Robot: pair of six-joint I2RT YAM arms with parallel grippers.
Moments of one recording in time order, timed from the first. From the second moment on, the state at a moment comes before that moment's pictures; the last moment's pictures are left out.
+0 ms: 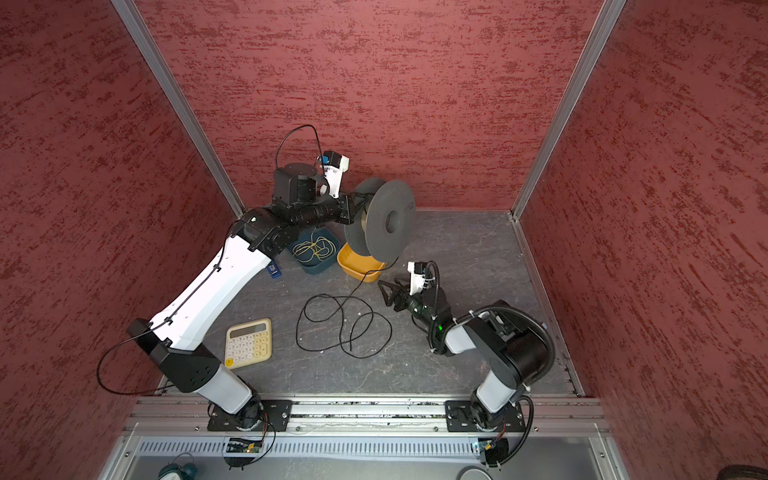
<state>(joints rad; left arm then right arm) -0.61 1.61 1.90 -0.61 0.13 -0.36 0.58 1.72 0.39 1.29 -0.16 0.65</state>
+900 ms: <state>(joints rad) -0.60 1.57 1.84 -0.61 0.06 -0.39 0.64 1.94 0.56 1.50 0.02 0.77</state>
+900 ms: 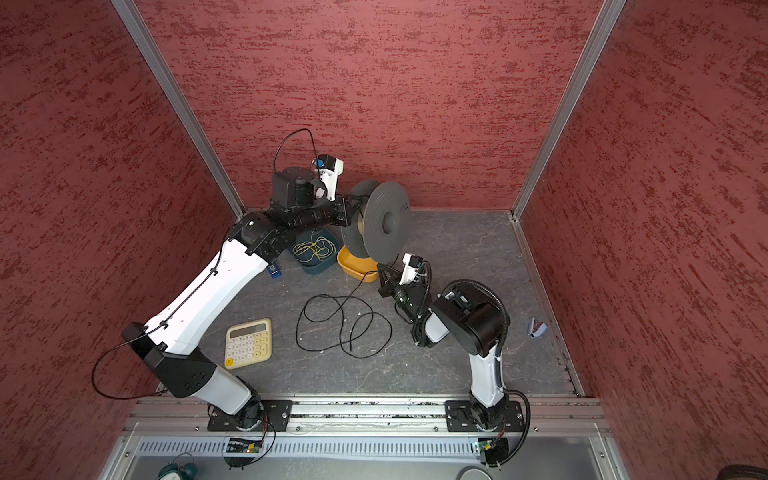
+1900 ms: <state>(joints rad) -0.76 1.75 1.83 -0.57 -0.73 -0.02 0.99 1.45 0.83 0.38 0.22 0.52</state>
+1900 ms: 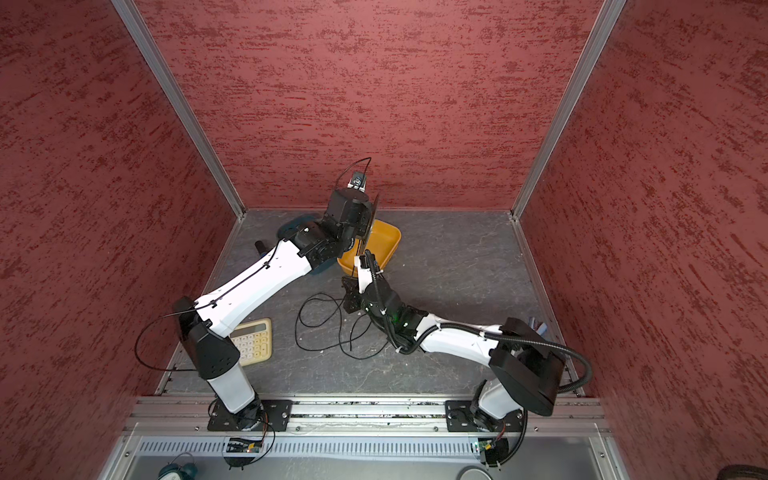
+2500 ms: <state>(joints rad) -0.85 1.73 1.71 -0.49 -0.73 -0.04 0.91 1.21 1.01 -0.28 0.37 0.33</state>
